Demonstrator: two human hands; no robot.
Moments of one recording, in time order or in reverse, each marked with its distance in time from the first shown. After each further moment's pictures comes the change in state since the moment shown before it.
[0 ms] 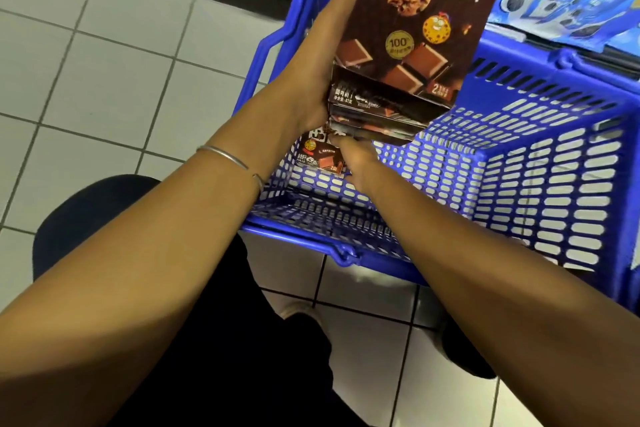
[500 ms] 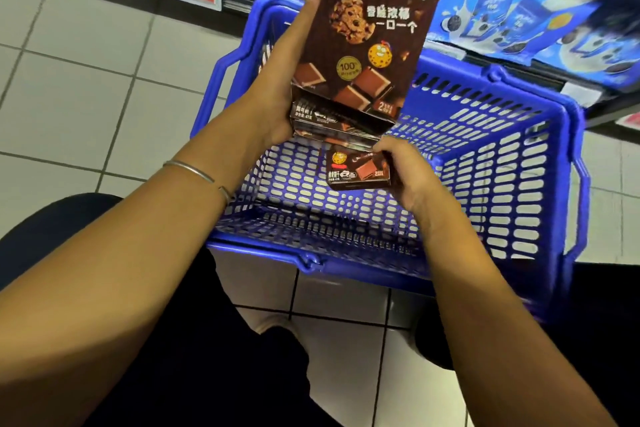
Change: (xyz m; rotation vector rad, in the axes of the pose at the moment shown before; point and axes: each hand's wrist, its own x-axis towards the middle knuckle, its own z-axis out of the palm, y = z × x) left_hand 0.012 -0.003 0.005 -0.024 -0.033 -0.034; right_hand -0.062 -0.016 -0.120 0.301 -0.083 -0.124
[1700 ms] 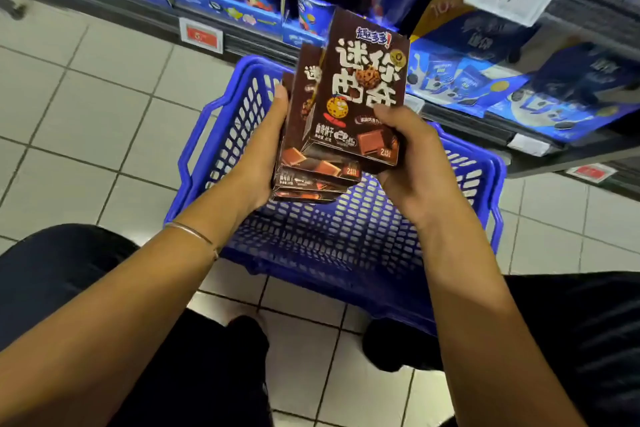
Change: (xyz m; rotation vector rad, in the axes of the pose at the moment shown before) left_hand -0.027 -0.002 0.067 -0.003 0.277 -0.114; right_hand -0.123 -0.137 -0.013 0.168 -0.330 -0.211
